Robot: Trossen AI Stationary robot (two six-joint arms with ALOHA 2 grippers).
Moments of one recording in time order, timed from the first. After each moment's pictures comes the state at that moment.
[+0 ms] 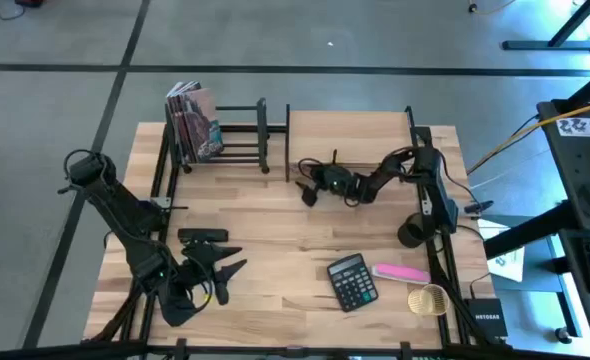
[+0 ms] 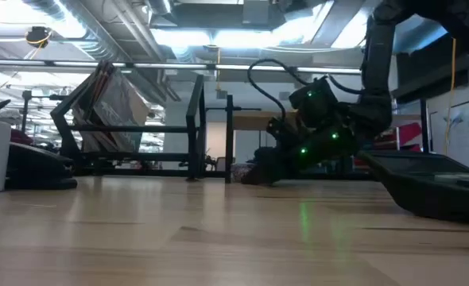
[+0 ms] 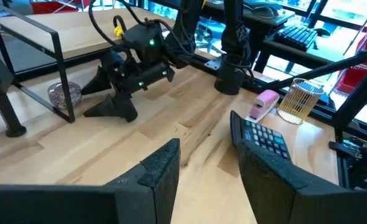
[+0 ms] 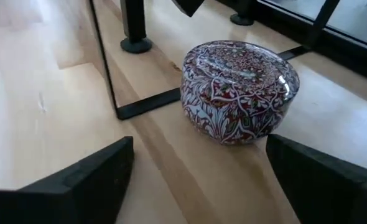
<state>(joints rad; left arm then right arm) -0.89 1.42 1.00 -0.43 -1.25 -1.07 -0.33 2.12 0.72 0.97 0.22 0.04</state>
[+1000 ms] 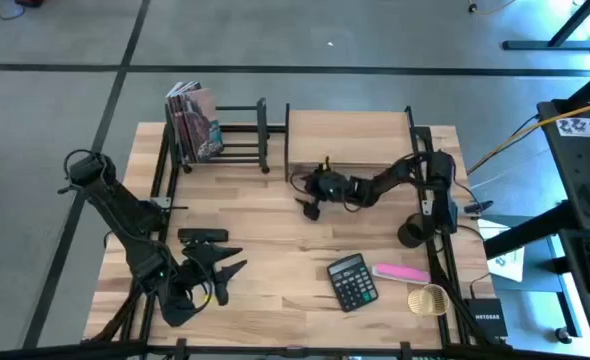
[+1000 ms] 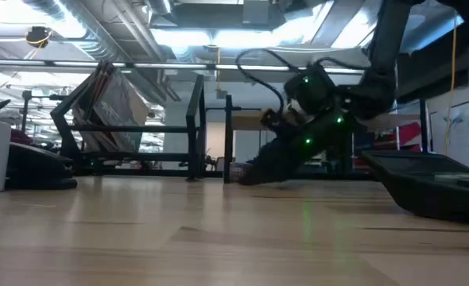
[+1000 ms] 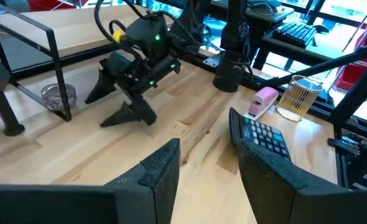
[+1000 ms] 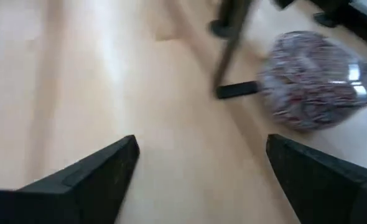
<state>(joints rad) -0.89 1.42 1.00 -0.43 -1.24 -1.07 -0.18 2.00 0.72 0.66 0.10 -0.07</state>
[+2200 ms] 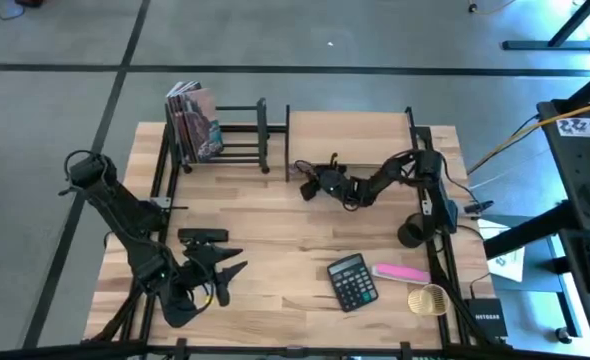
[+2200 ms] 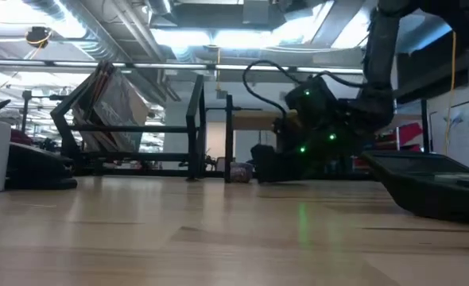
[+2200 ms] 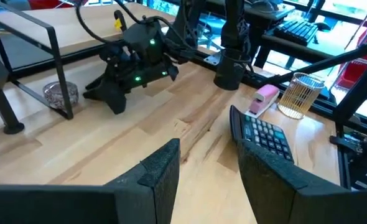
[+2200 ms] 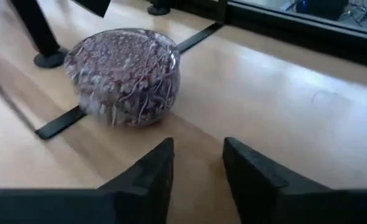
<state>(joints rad) -0.89 1.44 1.00 -0.43 -1.24 -1.07 -0.28 2.10 0.75 0.84 0.50 0.31</state>
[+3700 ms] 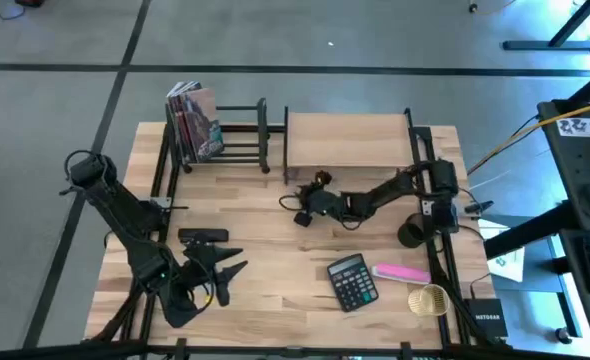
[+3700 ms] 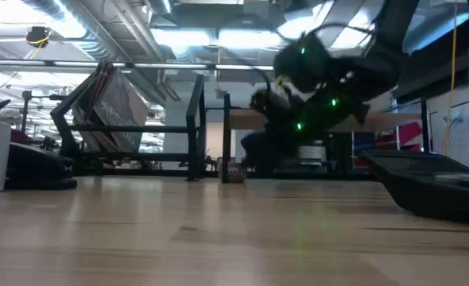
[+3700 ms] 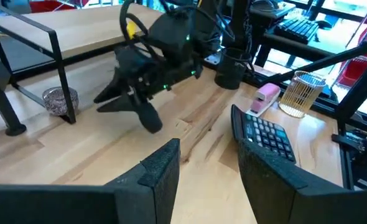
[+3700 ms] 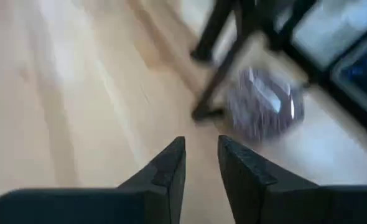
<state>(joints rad) -0.89 1.44 1.00 -0.44 -1.24 -1.07 -0.04 1.98 0.82 0.63 0.55 -0.08</state>
